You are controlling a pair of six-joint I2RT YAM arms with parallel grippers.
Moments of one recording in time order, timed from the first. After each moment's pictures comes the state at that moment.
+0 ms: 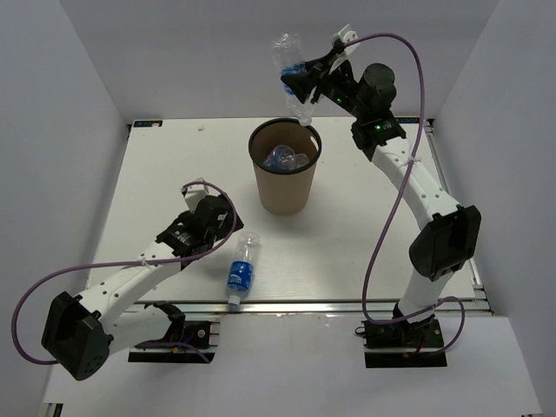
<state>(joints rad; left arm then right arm) -0.62 1.08 0.74 -0.44 -0.49 -0.86 0.43 1.77 1.81 0.27 -0.52 0.14</state>
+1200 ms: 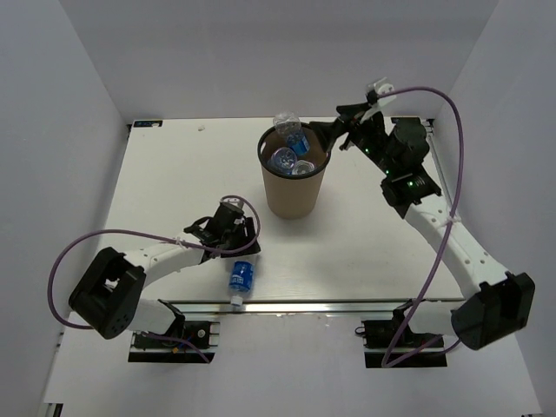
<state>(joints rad) -0.62 1.36 0.63 -0.21 -0.03 -0.66 0.44 1.29 1.24 0.25 -0.30 0.12</state>
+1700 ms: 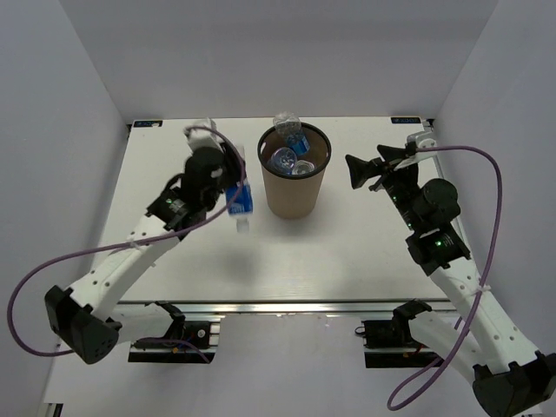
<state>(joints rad) -0.62 1.21 1.08 -0.38 -0.37 -0.60 0.41 0.85 0.84 0.18 -0.07 0.12</state>
